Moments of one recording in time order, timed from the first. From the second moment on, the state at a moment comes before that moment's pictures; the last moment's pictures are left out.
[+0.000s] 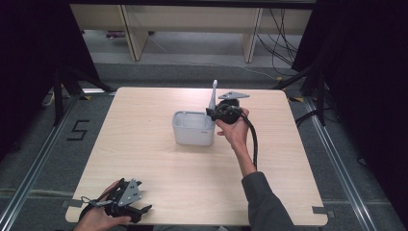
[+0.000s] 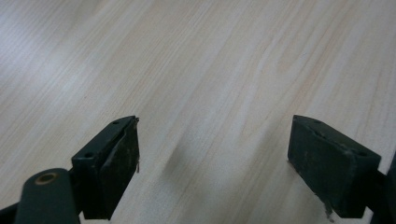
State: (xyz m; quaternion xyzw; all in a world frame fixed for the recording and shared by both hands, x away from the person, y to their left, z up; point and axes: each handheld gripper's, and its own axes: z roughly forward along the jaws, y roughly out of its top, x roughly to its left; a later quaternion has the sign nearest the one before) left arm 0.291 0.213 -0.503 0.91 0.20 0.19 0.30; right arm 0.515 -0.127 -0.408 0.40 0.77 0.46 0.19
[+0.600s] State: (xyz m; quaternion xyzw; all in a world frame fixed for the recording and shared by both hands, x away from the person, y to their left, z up) left arm 0.291 0.213 -0.503 0.91 0.20 0.19 0.30; right arm 0.514 -0.124 -0.415 0.41 0.78 0.44 0.19
